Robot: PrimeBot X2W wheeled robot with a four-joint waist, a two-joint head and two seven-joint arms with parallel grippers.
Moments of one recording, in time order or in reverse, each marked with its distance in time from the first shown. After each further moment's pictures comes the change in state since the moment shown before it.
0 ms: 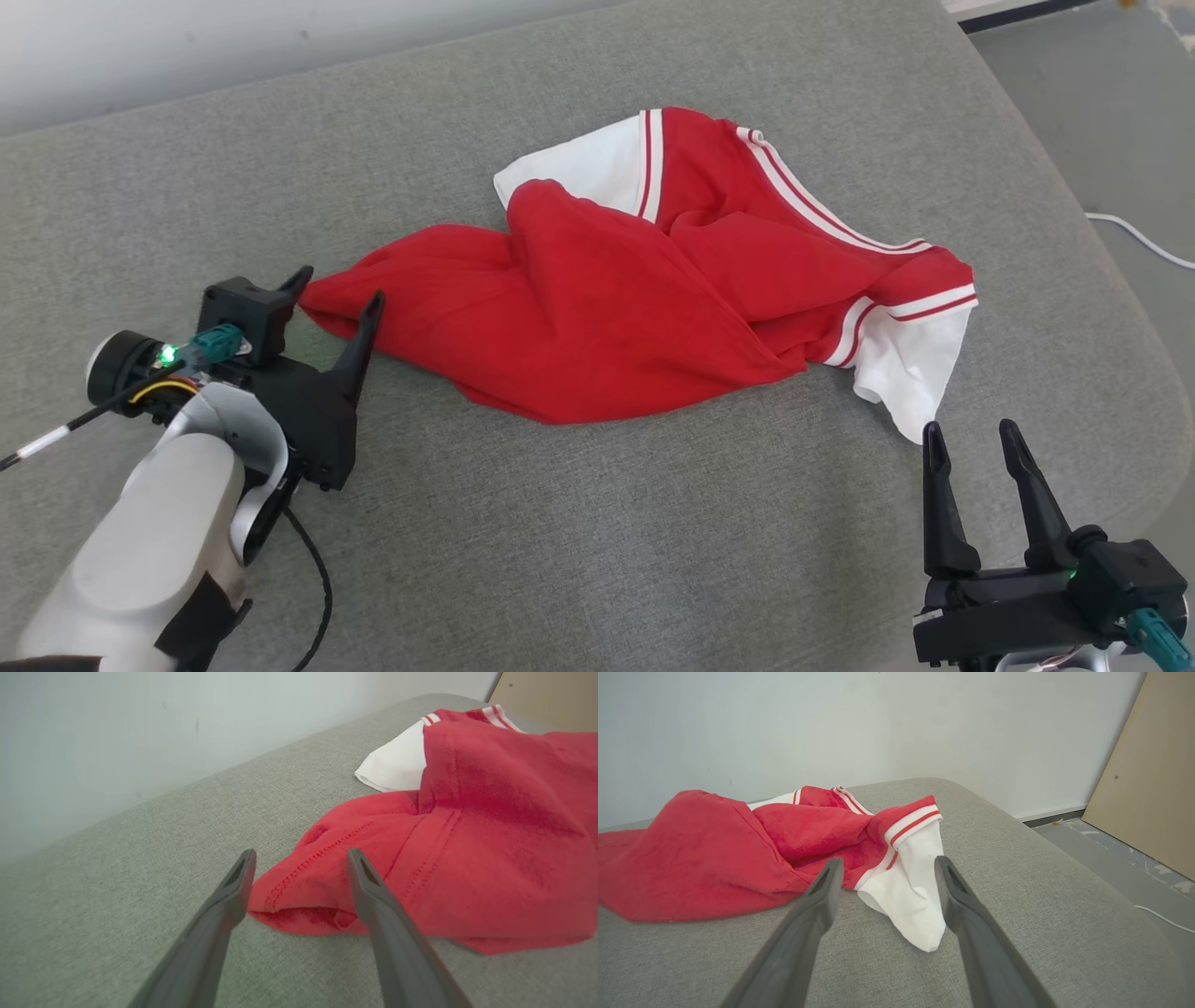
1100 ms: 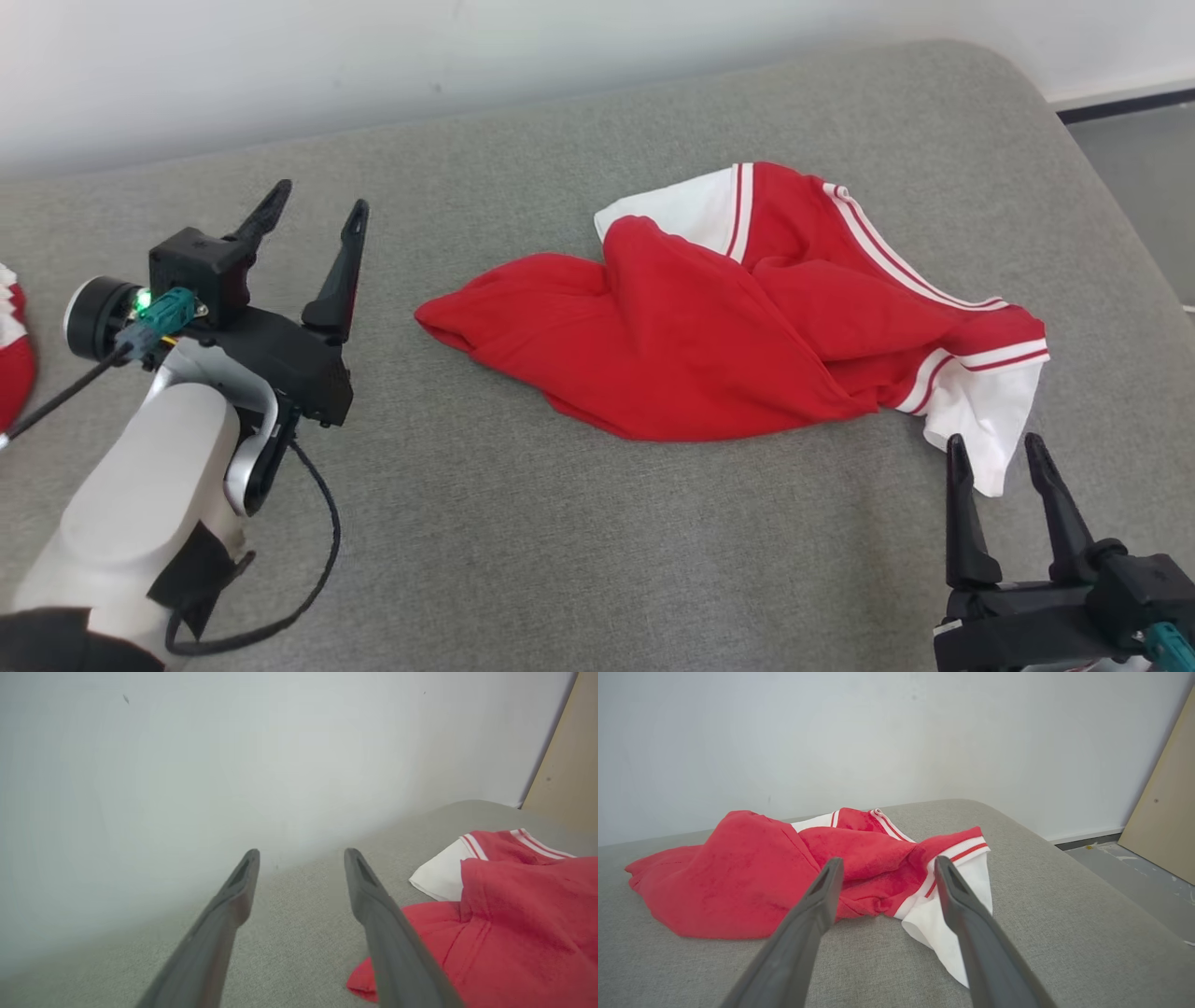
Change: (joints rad) left arm -0.114 -0.007 -0.066 0.083 -0.109 0.037 -0.217; right arm 0.023 0.001 -0.039 -0.002 -0.036 0.000 0.000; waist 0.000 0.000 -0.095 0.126
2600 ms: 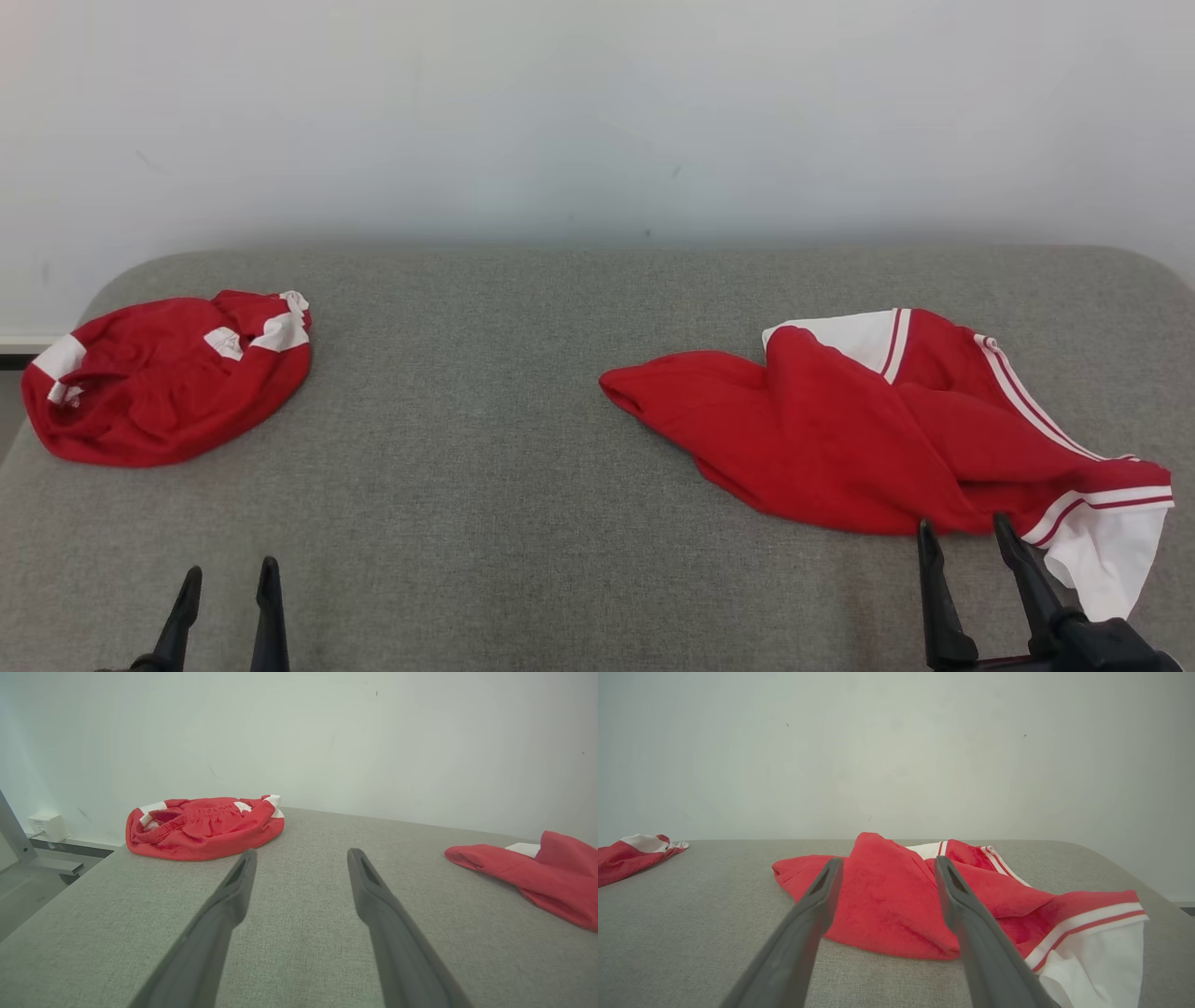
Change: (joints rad) left arm 0.906 -0.122 0.532 -0.536 0.173 0.086 -0.003; right arm 0.110 -0.016 0.044 0.015 -0.040 0.000 0.000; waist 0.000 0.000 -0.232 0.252
